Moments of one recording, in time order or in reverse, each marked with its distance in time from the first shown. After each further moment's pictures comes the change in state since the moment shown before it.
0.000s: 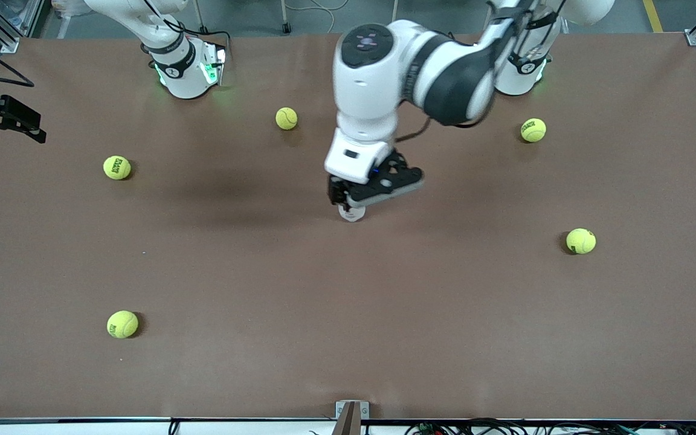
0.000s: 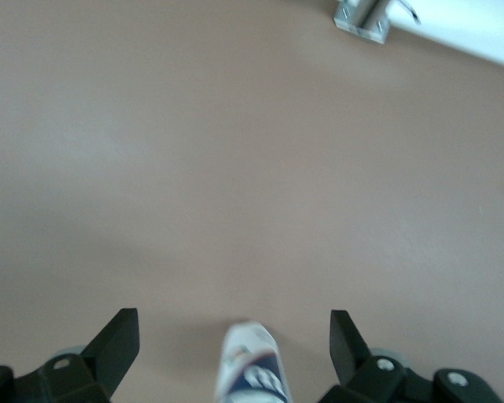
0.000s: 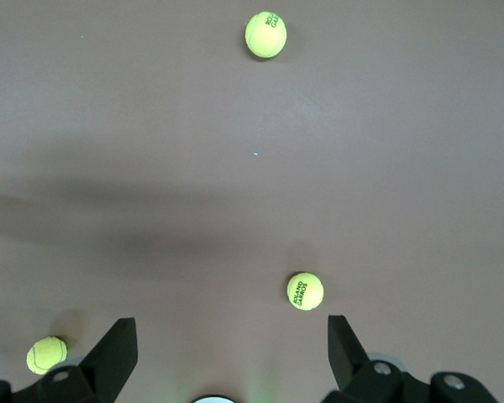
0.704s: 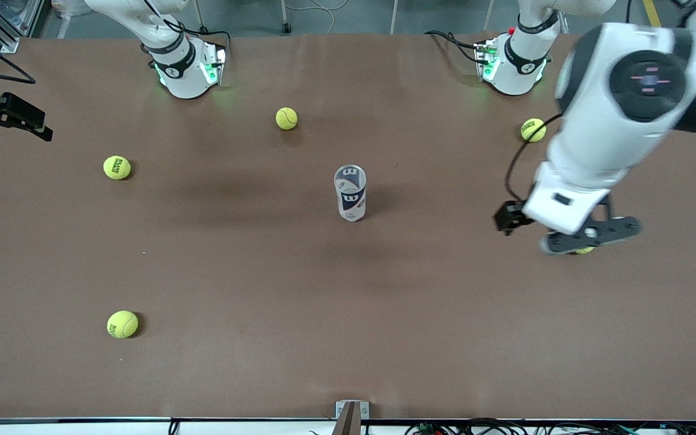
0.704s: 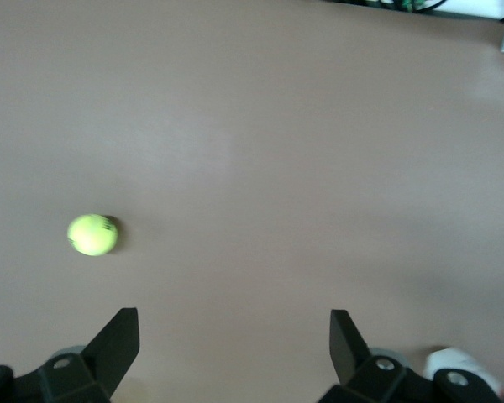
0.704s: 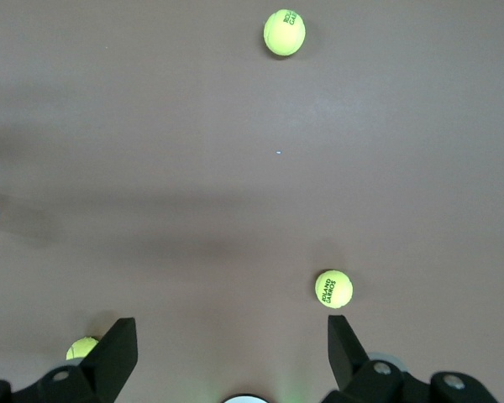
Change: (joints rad) left arm 0.396 -0.152 -0.002 -0.030 -0.029 -0.234 0.603; right arm -0.004 -0.007 -0.003 0.000 0.064 -0.009 0.043
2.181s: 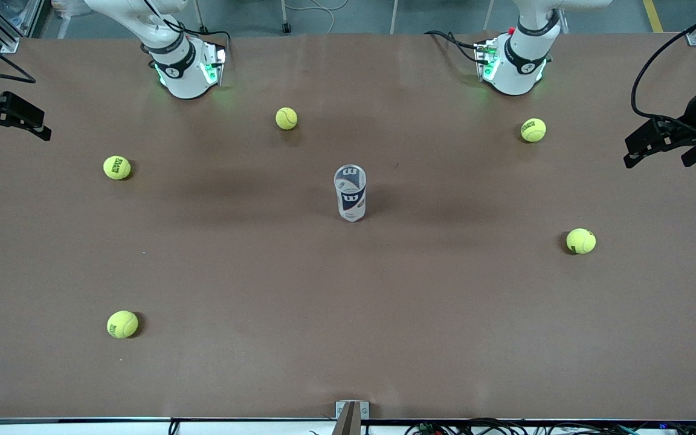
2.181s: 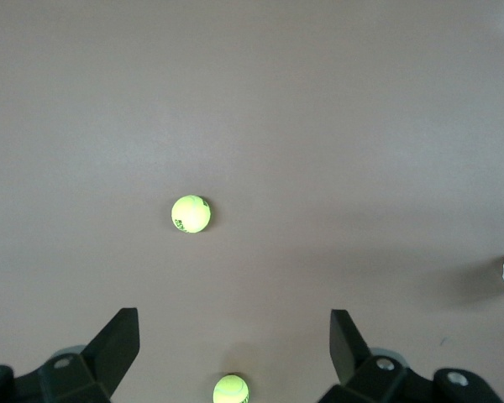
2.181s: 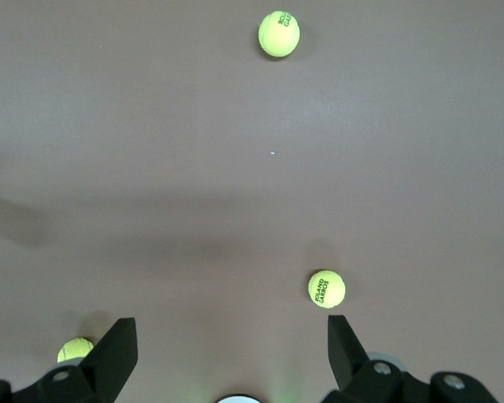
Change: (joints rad) left arm 0.228 -0.377 -0.008 -0.338 -0.047 0.010 0.378; right arm 0.000 -0.002 0.007 0.001 -0.018 0.000 -0.002
